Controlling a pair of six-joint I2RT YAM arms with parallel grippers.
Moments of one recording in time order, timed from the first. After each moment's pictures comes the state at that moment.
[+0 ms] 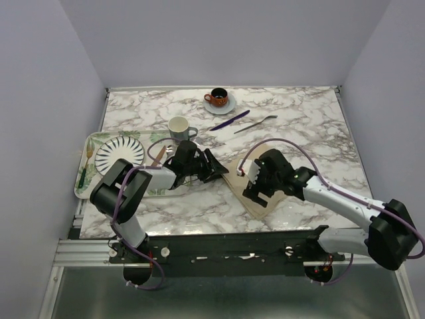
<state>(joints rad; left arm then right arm) -0.55 1.69 0.67 0.42 0.46 -1.10 0.68 1.21 0.73 -0.48 -0.17 -0.50</state>
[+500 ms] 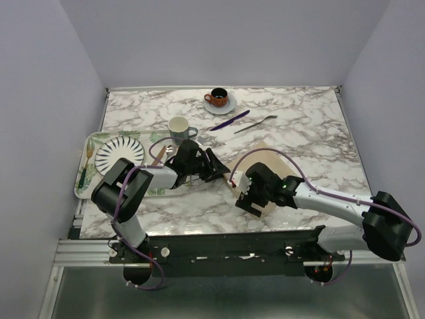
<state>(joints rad) -0.56 1.70 0.69 0.42 0.45 -1.11 0.89 1.26 0.68 -0.41 0.02 -0.36</state>
